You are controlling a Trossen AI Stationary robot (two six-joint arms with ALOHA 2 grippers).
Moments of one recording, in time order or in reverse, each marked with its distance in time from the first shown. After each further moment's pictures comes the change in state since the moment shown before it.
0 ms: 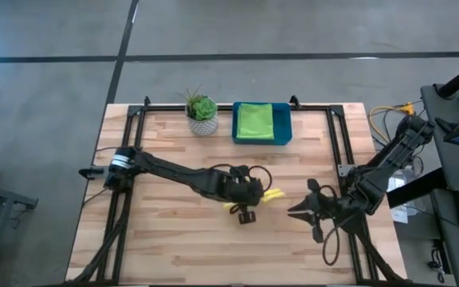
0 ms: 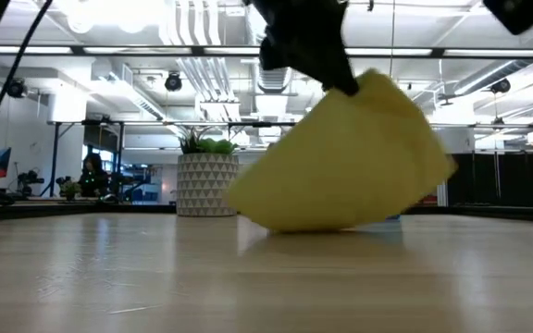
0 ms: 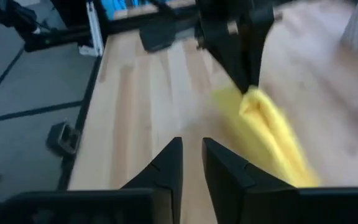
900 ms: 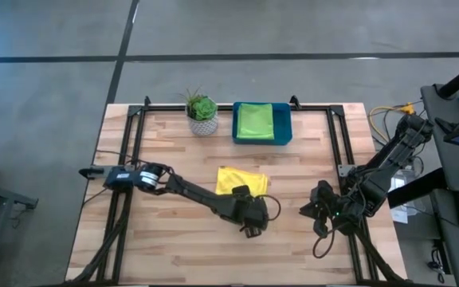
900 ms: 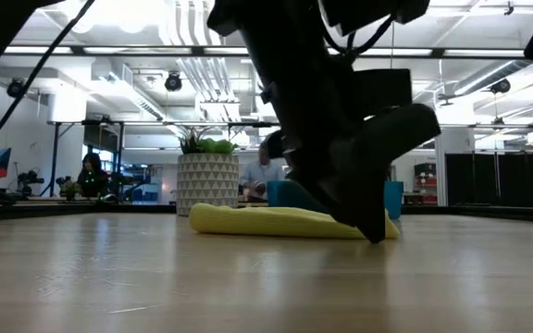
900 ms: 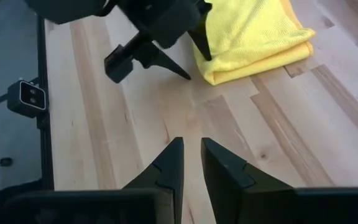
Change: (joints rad) left arm -0.069 0.357 0.090 -0.011 -0.080 -0.202; right arm 0.030 -0.014 0.000 -0.352 -0.126 0.467
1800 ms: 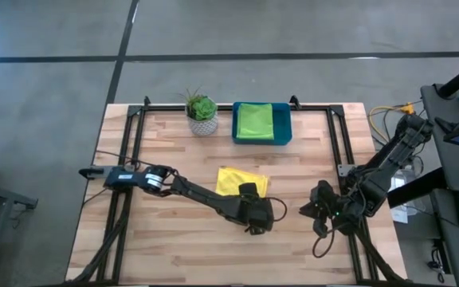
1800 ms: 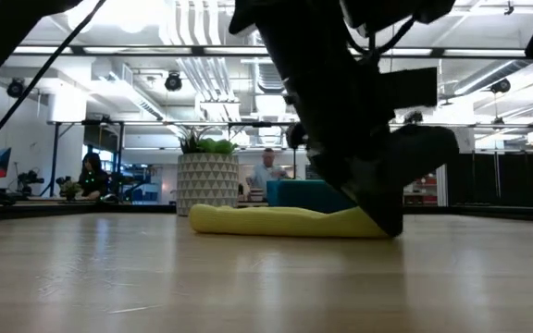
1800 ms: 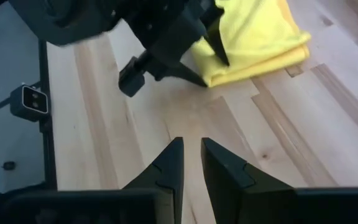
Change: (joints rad) left arm 0.001 0.016 0.105 0.004 -0.136 0.146; right arm 0.000 0.000 0.006 -0.004 0.004 0.018
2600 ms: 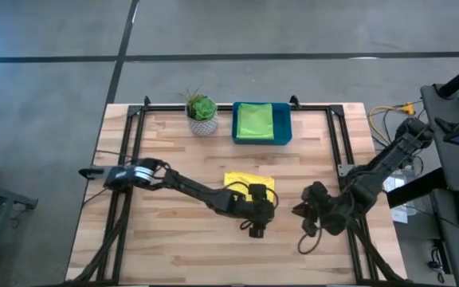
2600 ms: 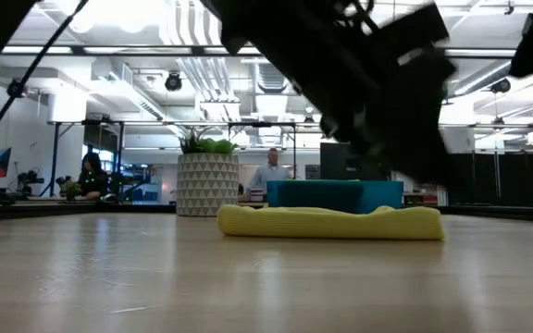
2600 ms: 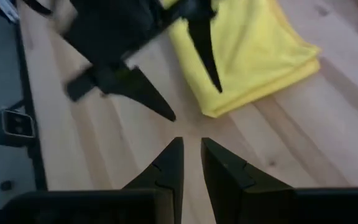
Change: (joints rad) left arm 0.019 -0.149 -0.273 0.498 0.215 0.312; right arm -0.087 0.101 0.022 0.059 -0.033 0.039
